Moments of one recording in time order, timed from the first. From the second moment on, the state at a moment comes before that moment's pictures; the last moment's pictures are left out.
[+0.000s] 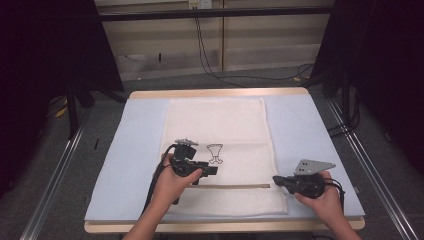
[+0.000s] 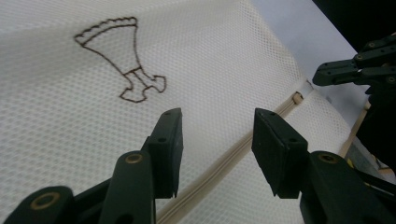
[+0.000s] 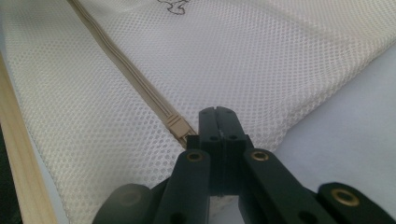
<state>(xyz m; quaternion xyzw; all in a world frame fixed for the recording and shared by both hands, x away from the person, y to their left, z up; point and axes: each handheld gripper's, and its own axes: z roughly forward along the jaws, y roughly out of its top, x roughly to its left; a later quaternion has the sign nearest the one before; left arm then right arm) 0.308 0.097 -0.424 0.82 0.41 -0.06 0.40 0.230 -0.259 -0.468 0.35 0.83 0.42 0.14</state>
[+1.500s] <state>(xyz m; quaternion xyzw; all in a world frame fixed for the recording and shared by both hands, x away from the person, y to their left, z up) 0.303 -0.032 -0.476 0.80 0.43 -0.21 0.36 0.232 -0.261 -0.483 0.36 0.84 0.40 0.12</state>
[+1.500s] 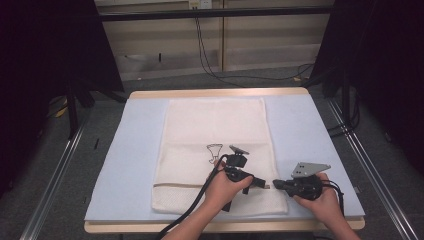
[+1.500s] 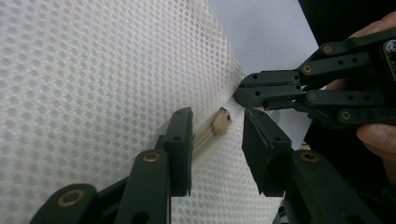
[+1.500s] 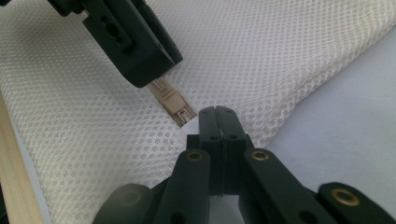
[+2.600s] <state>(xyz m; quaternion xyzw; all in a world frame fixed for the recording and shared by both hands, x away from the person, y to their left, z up) 0.310 -0.018 -0.474 0.76 0.47 -0.27 0.35 0.234 -0.261 -0.483 0.36 0.84 0.39 0.11</state>
